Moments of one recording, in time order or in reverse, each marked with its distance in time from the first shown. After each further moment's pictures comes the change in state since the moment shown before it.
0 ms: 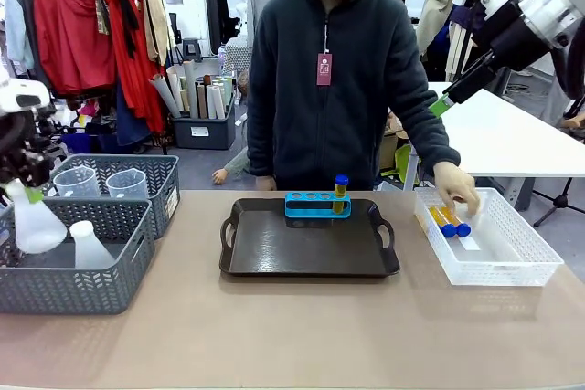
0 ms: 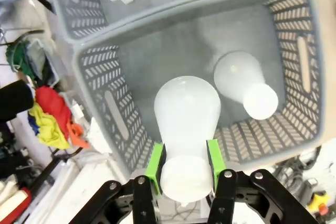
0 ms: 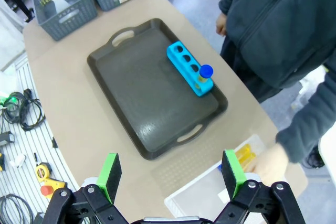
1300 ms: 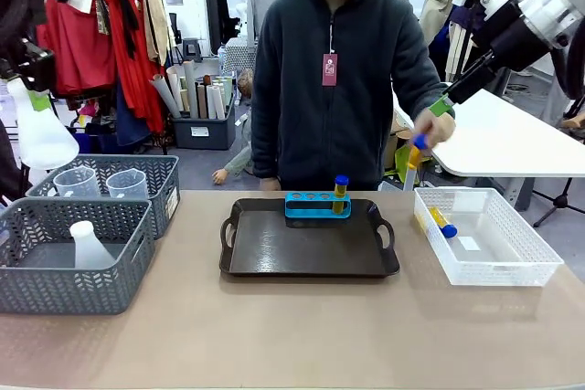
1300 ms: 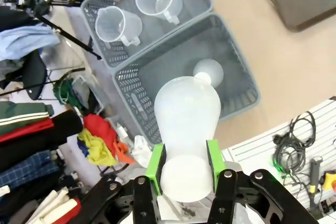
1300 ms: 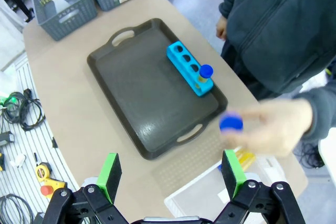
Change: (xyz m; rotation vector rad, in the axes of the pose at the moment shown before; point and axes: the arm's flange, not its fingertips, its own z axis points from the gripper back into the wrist) left arm -0.020 -0.108 0.189 0.136 -0.131 -0.205; right arm 0.000 0.000 0.000 0.000 0.000 0.000
